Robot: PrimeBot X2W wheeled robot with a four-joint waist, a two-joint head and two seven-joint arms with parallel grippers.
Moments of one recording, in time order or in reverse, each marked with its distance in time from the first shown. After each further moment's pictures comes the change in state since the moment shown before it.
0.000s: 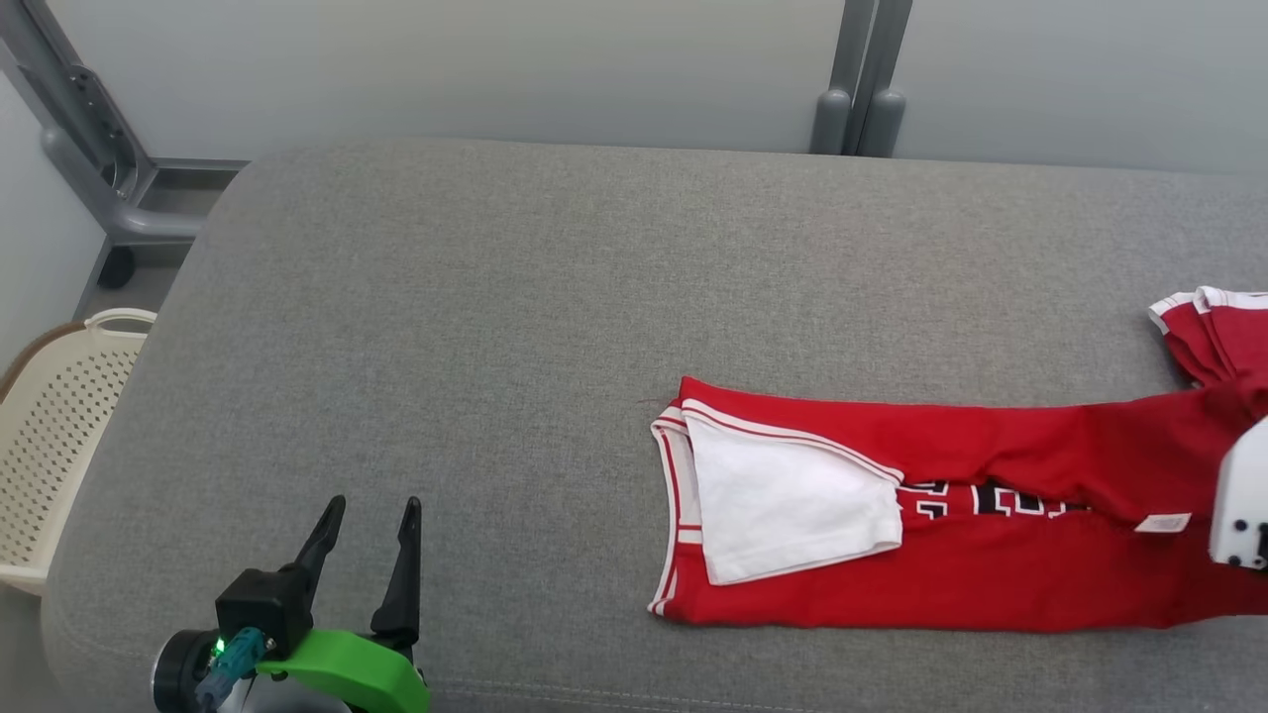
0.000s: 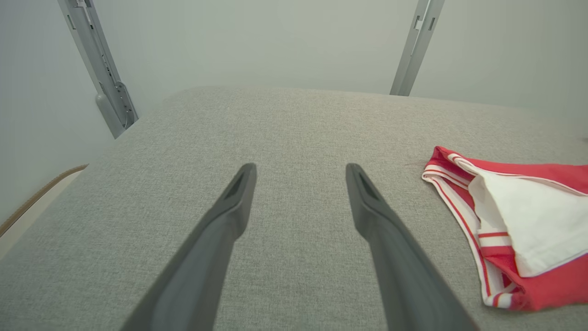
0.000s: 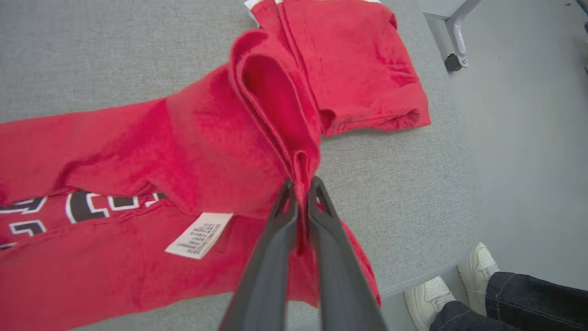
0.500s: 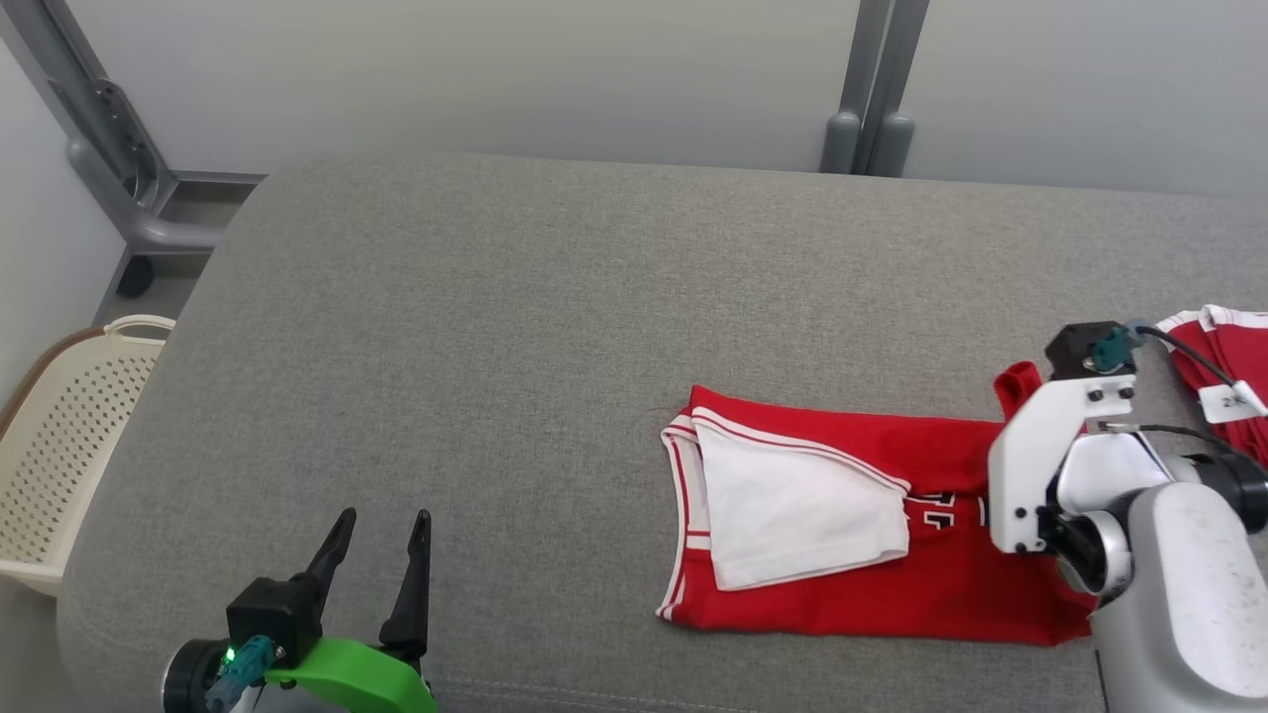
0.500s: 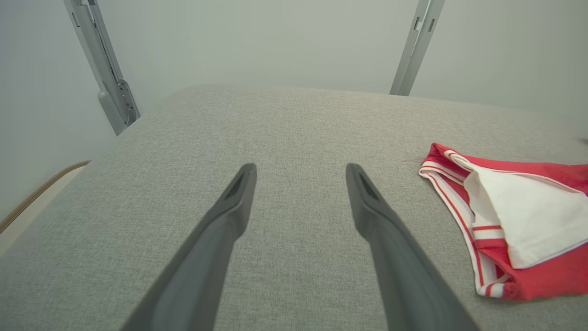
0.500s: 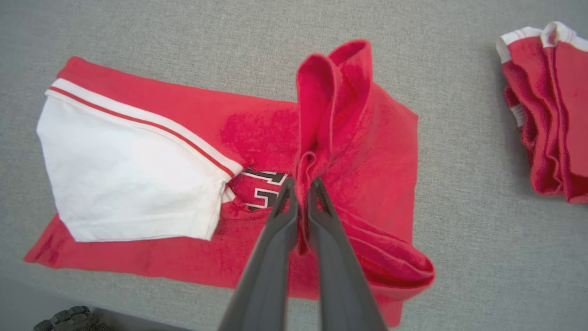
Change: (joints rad) left arm 0.010 0.000 -0.018 0.010 -0.009 -0.002 0.002; right arm -0.051 0.078 0.332 0.059 0.210 0.000 0.036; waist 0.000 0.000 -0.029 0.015
